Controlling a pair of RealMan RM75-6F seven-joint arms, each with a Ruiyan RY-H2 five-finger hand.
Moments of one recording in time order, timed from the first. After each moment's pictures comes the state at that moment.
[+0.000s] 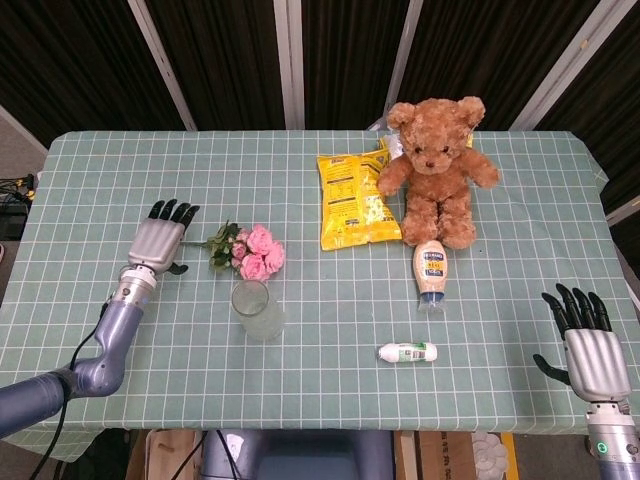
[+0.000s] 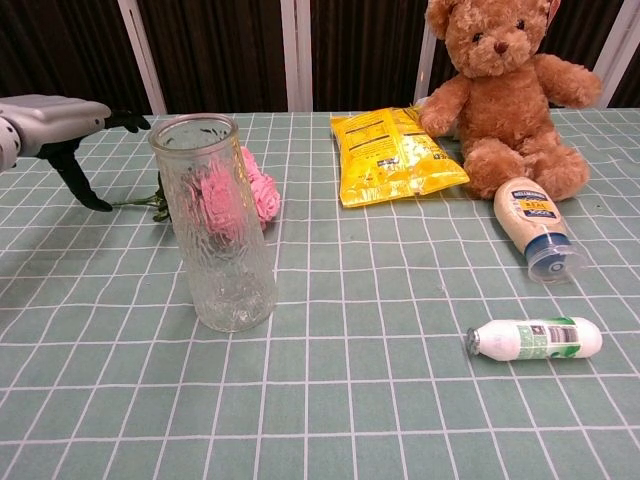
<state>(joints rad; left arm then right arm) -0.74 -1.48 -0.27 -1.34 0.91 0.89 0.58 0.09 -1.15 0.07 -1.61 -1.45 1.45 -0.15</state>
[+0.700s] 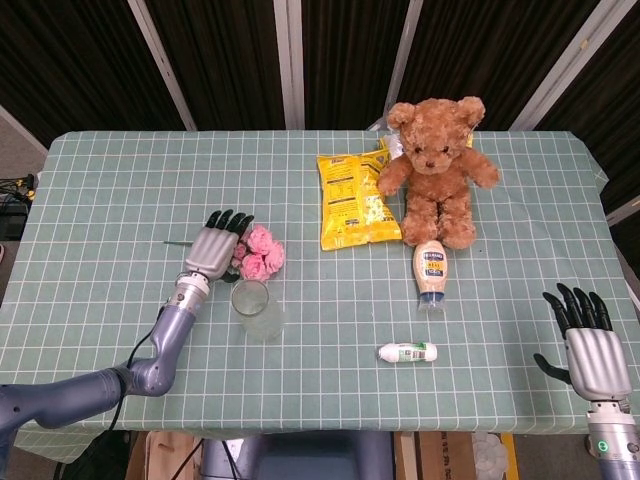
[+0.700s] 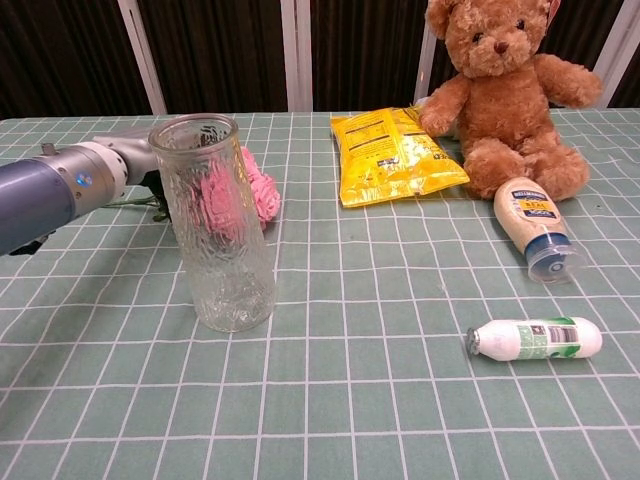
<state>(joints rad) -0.86 -1.70 -0.27 -1.24 0.90 0.92 0.57 0.09 -1.15 0.07 -1.61 -1.44 1.45 -0.13</state>
